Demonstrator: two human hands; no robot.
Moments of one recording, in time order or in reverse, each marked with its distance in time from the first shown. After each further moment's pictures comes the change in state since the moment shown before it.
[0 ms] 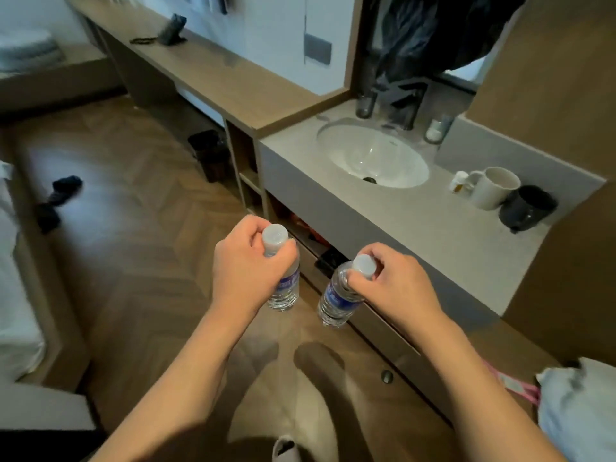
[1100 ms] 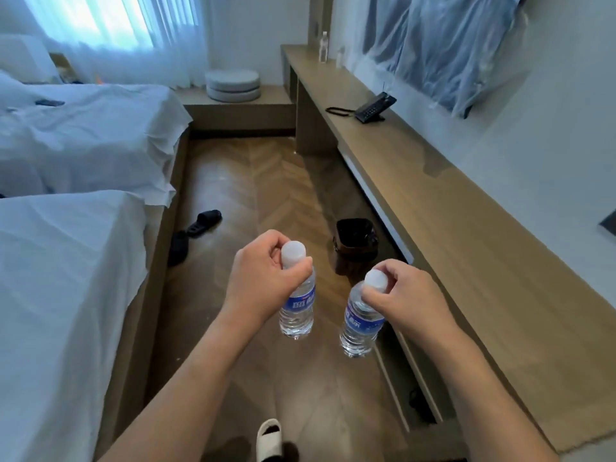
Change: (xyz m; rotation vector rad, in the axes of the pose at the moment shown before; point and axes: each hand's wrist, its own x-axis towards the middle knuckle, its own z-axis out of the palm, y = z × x) left_hand 0.656 -0.303 -0.236 0.149 0.315 -0.158; right_hand 0.656 -0.442 0.311 -0.037 -0.285 -0.362
